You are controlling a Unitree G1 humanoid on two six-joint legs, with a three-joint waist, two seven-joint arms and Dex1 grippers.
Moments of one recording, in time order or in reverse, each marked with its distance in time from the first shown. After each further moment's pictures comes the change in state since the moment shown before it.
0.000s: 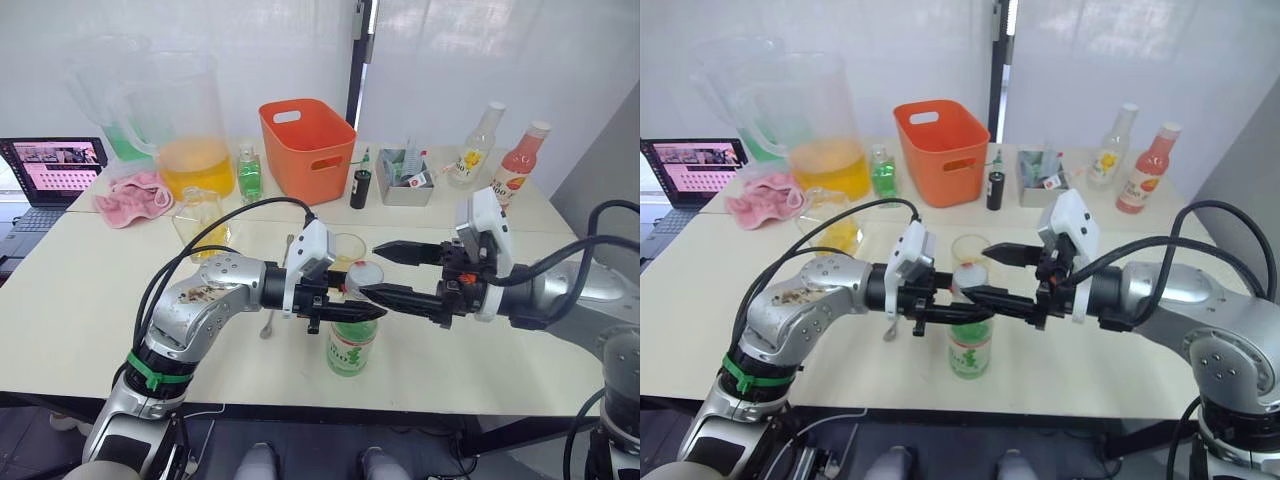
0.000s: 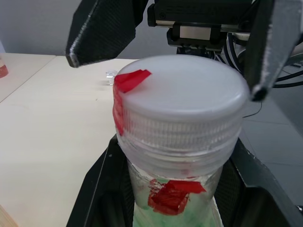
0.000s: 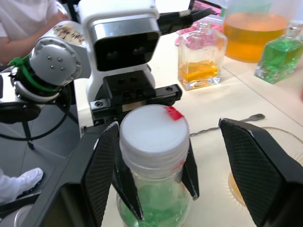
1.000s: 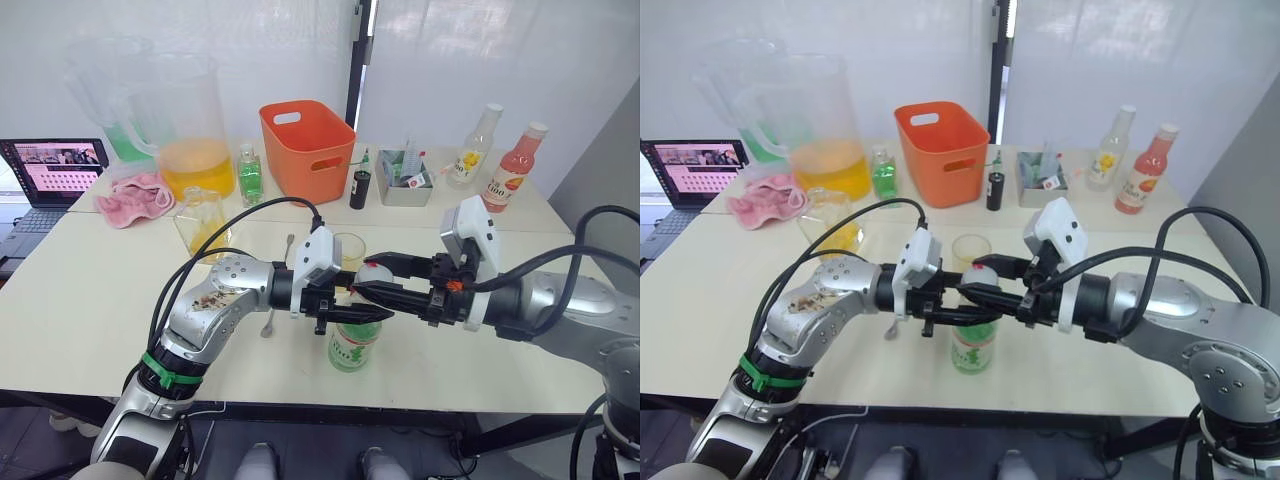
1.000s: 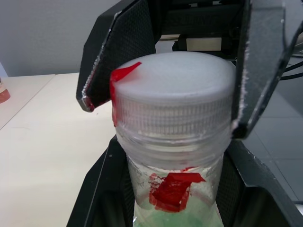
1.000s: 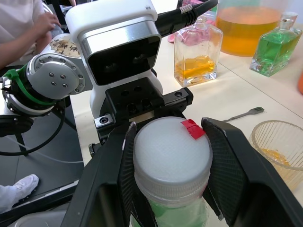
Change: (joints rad) left arm 0.009 -0.037 -0.046 0.066 0.077 -0.183 -0.025; right arm 0.010 -0.037 0.051 -0.043 0.144 -0.010 -0.193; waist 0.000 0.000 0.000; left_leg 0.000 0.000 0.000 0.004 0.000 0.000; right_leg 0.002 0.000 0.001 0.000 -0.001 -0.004
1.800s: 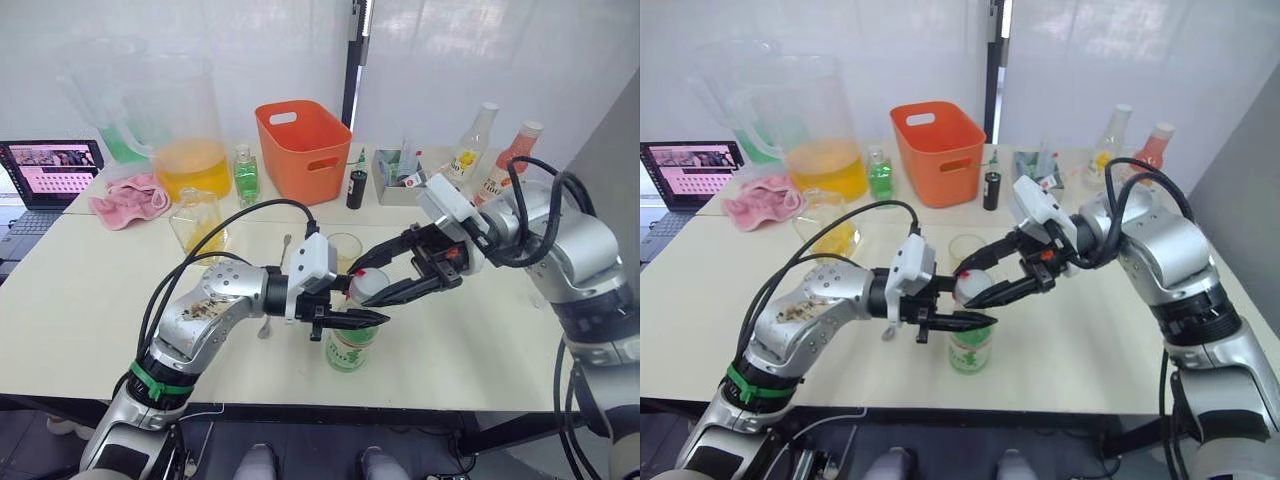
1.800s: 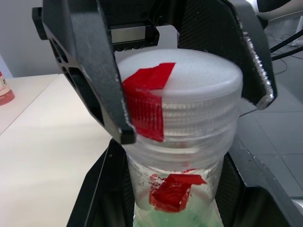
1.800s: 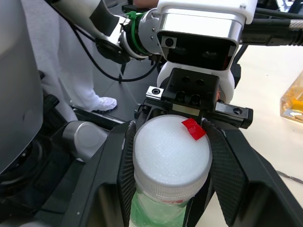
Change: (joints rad) left arm 0.046 0.043 0.014 -0.084 -0.008 0.024 0.044; right arm -0.446 0.022 0.449 0.676 -0.598 -0.550 1.170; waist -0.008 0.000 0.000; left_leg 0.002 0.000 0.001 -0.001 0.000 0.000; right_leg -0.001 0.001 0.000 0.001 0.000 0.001
